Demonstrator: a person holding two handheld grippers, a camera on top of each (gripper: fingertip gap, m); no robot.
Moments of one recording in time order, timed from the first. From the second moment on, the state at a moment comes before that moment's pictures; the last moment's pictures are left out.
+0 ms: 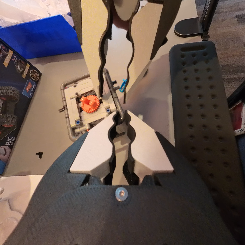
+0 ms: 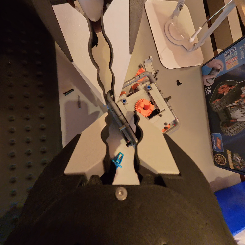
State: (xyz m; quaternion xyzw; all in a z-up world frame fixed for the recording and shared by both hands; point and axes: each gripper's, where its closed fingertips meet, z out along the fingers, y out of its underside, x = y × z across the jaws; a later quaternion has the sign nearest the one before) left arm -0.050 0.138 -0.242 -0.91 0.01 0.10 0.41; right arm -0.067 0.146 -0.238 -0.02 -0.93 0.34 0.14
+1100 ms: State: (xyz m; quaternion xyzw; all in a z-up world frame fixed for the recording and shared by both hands) left arm -0.054 0.127 -0.241 -0.89 -0.02 0.05 0.45; right arm -0.068 0.141 -0.239 -0.02 -0.92 0.39 0.11
